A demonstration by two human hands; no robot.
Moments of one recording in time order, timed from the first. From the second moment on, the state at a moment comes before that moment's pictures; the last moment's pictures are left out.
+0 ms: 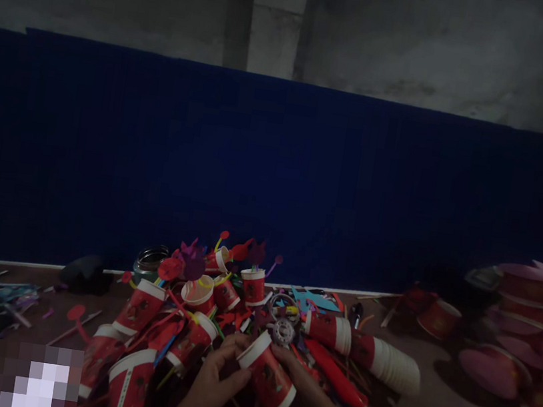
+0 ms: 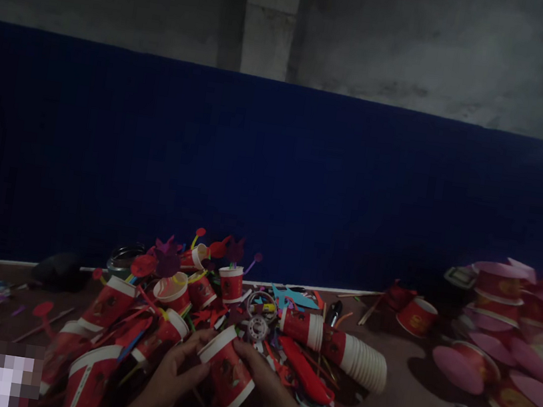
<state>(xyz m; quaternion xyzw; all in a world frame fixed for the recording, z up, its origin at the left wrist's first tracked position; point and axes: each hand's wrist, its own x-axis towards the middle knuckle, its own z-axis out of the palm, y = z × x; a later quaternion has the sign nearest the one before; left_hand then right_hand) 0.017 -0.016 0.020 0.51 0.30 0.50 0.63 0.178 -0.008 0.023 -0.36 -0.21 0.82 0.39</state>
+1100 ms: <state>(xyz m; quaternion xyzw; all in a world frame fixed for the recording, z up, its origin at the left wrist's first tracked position) 0.016 -0.008 0.003 0.51 0.29 0.50 0.64 0.177 -0.006 0.015 -0.34 -0.20 0.83 0.39</state>
